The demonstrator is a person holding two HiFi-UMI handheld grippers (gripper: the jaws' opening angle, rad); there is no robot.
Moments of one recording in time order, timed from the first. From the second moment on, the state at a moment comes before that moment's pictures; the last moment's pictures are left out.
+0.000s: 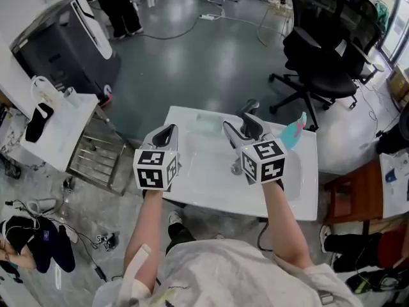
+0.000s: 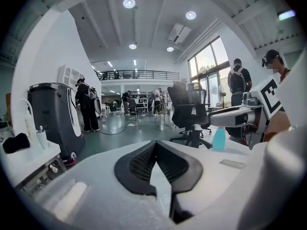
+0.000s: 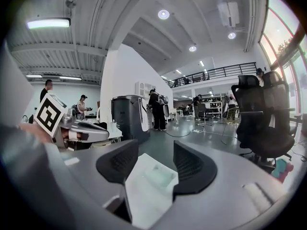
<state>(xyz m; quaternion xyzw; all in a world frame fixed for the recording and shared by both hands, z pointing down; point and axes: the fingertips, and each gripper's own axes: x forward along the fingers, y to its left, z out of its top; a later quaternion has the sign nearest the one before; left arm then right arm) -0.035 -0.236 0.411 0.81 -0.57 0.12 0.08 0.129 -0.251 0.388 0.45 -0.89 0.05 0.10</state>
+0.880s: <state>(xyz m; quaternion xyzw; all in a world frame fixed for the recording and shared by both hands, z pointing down) -0.114 -0.362 0.412 0.88 -0.44 0.13 0.07 0.056 -0.335 0.382 0.58 -0.80 0.07 0.10</state>
